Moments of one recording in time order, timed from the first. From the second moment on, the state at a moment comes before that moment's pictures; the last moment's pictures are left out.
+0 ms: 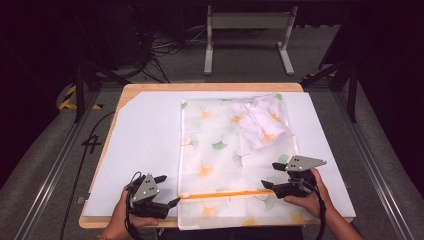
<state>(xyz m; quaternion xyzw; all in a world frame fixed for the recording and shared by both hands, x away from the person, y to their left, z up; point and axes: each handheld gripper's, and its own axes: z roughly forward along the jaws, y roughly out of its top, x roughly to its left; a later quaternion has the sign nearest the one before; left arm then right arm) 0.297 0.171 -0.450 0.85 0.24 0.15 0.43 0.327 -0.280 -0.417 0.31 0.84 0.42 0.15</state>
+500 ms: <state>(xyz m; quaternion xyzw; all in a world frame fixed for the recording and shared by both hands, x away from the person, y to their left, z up) 0.297 0.170 -0.449 0.86 0.23 0.15 0.43 0.332 -0.255 -0.416 0.28 0.85 0.42 0.15</state>
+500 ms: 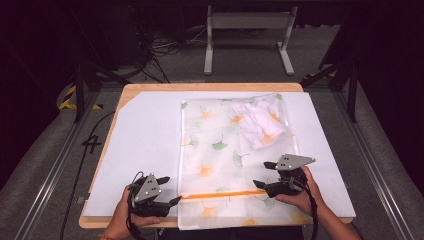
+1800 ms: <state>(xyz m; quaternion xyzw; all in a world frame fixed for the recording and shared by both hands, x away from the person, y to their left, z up) 0.277 0.145 -0.457 0.91 0.12 0.10 0.39 0.339 -0.104 -0.434 0.19 0.90 0.40 0.00</state>
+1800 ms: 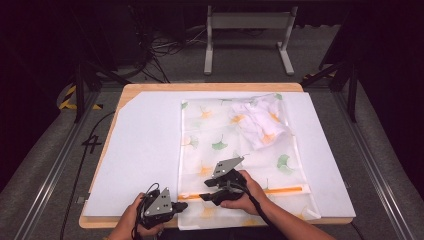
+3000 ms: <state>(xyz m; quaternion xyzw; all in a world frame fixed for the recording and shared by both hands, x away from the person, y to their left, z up) 0.275 0.146 -0.459 0.91 0.13 0.10 0.39 0.336 -0.059 -0.446 0.25 0.88 0.40 -0.04</state>
